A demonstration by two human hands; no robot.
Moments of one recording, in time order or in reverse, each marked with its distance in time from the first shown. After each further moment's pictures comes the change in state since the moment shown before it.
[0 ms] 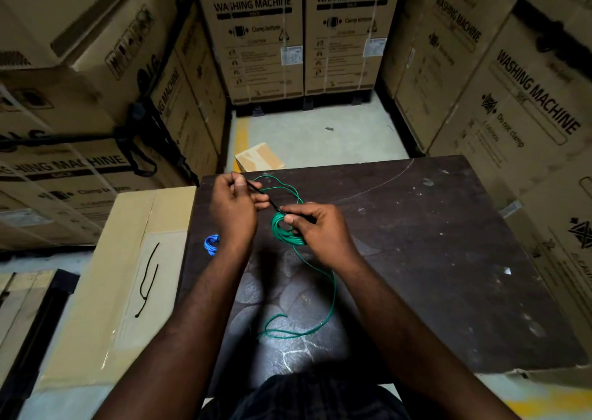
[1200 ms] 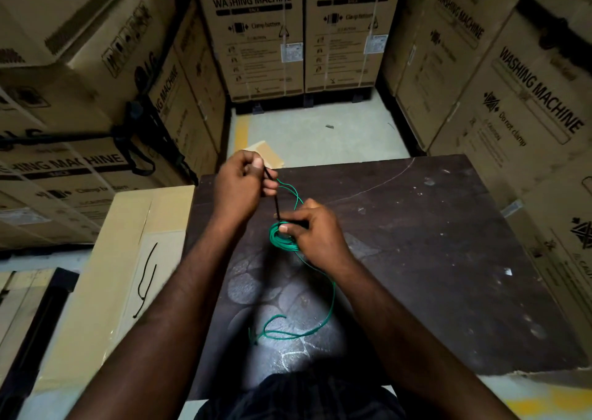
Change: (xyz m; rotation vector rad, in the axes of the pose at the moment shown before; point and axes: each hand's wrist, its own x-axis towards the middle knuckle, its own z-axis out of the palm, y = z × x) left_hand 0.010 0.044 0.007 0.080 -0.334 -0.013; right_hand 0.003 0.000 0.002 -0.349 -0.030 -0.043
